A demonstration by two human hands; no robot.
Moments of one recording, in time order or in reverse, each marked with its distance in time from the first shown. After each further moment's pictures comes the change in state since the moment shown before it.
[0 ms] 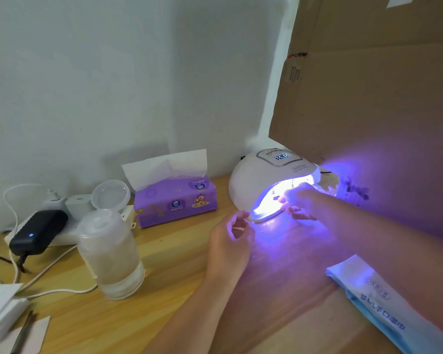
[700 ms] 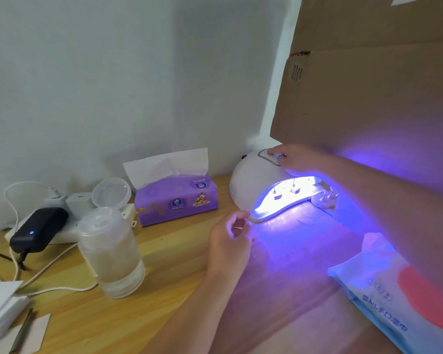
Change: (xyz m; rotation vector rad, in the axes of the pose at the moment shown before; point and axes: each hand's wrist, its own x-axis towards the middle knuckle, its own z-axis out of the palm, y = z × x) left_hand -0.001 0.004 0.000 -0.029 0.010 -0.040; right_hand 0.020 -0.057 -0.028 -0.767 0.192 -0.482
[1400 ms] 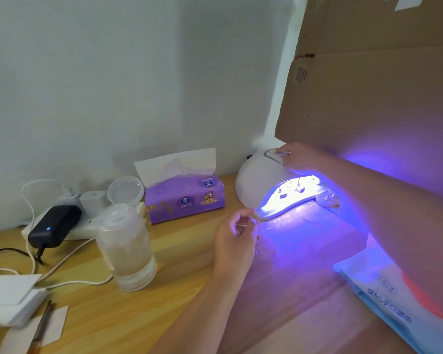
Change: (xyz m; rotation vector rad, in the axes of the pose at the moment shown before) left_hand -0.009 0.011 -0.005 -0.150 0.022 -0.020; right_hand 0.009 0.000 0.007 -0.031 0.032 0.084
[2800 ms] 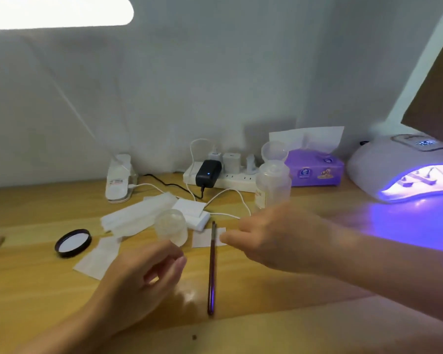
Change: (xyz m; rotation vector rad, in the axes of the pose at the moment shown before) left_hand -0.154 0.081 -0.305 1.060 -0.093 0.605; right_hand -0.218 -0.219 0.072 -0.494 0.099 -1.423
